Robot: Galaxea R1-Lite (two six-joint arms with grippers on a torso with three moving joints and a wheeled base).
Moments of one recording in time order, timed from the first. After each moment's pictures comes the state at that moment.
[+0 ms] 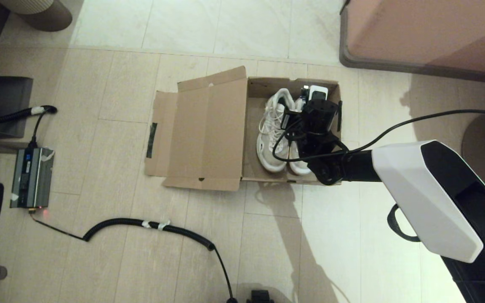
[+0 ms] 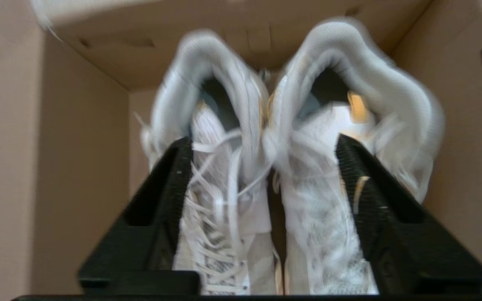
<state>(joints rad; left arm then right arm) 0.01 0.00 0.00 -0.02 0.00 0.03 0.45 2.46 -1.95 -0.74 -0.51 0.12</state>
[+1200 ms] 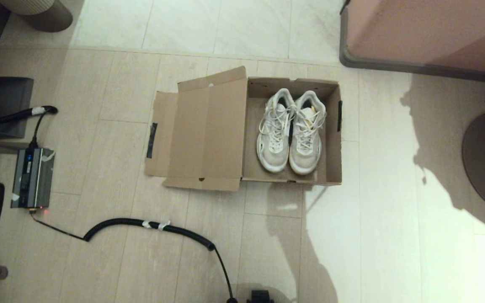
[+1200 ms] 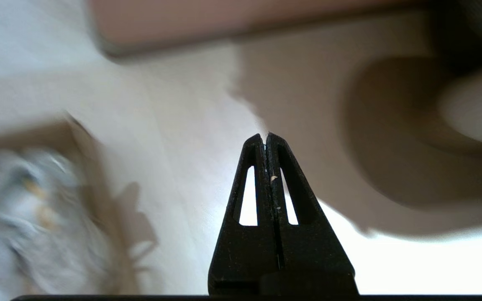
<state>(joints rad) 0.01 0.00 0.00 -0.02 0.00 0.03 0.02 1.34 -0.88 -0.61 -0.51 0.13</state>
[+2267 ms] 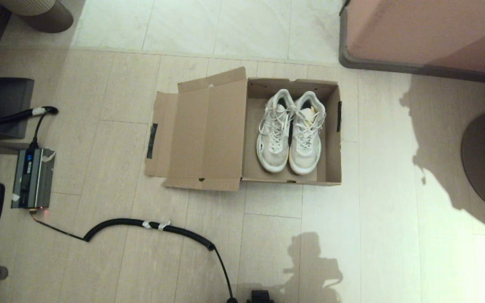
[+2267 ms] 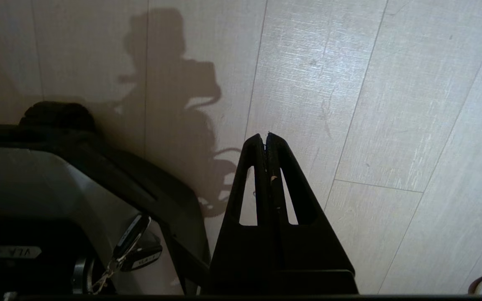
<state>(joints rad) 0.01 0.01 0.00 0.00 -0.01 0.05 0.01 0.37 -0.01 0.03 -0.01 -0.02</state>
